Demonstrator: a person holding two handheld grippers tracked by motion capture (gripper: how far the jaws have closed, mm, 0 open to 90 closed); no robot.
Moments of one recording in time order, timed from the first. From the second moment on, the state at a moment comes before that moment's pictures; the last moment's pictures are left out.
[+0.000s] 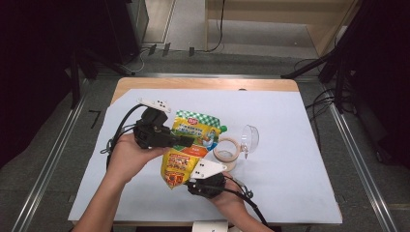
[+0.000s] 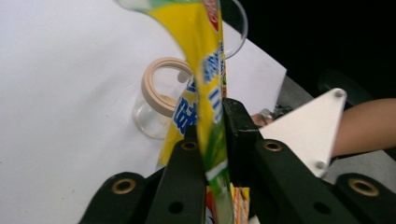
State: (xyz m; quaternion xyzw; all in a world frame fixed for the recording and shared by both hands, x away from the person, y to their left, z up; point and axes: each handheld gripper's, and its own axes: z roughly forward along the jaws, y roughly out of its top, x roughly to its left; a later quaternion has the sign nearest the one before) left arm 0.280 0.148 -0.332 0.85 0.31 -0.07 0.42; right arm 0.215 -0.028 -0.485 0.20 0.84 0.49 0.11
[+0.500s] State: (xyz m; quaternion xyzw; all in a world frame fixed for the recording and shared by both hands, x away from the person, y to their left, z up) left arm 0.282 0.128 -0.347 0.86 0.32 -0.06 0.40; right arm 0.200 -0.023 -0.474 0.19 0.84 0.50 0.08
